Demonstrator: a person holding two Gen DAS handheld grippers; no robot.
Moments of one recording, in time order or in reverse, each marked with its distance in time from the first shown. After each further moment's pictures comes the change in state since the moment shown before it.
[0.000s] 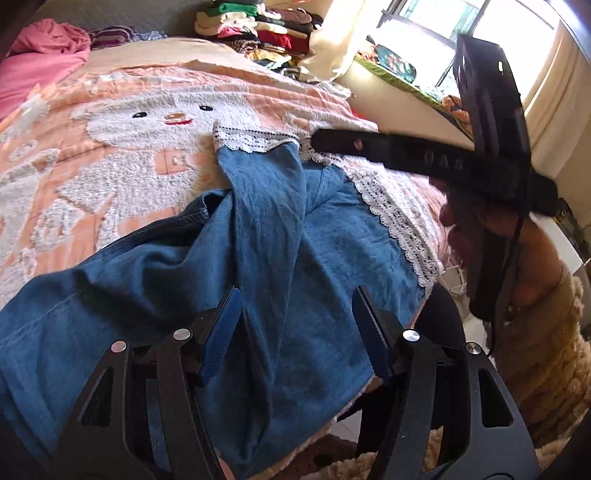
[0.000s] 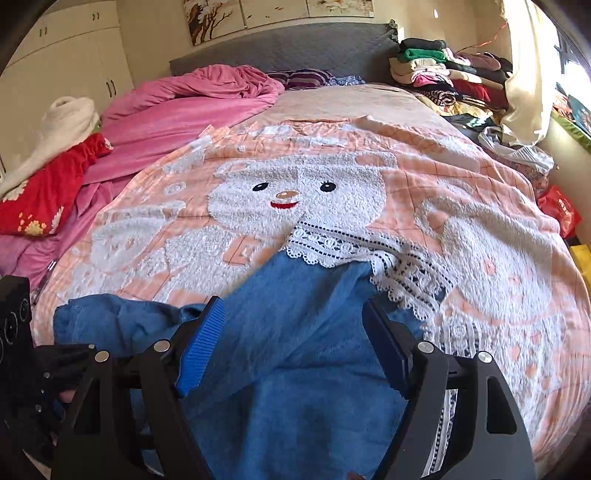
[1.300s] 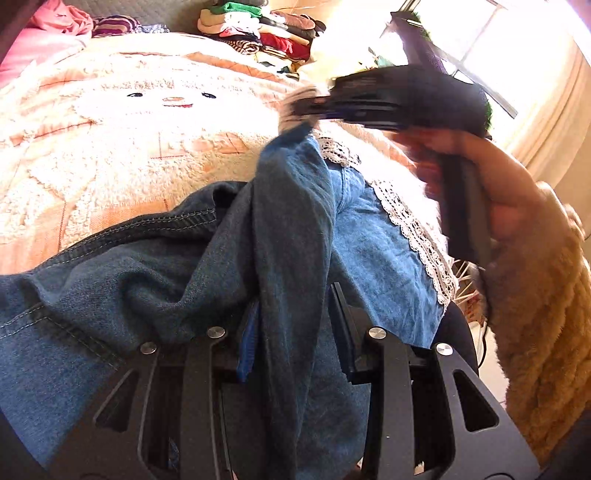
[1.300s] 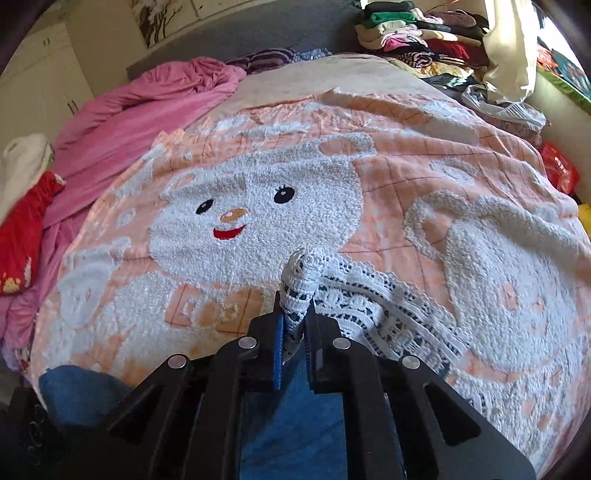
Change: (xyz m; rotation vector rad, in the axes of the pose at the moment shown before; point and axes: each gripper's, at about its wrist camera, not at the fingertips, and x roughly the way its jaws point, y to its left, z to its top) left arm 0.033 0.033 -0.004 -0.045 -0.052 -0.071; right arm 0.060 -0.062 0.046 0.186 0.062 -0.005
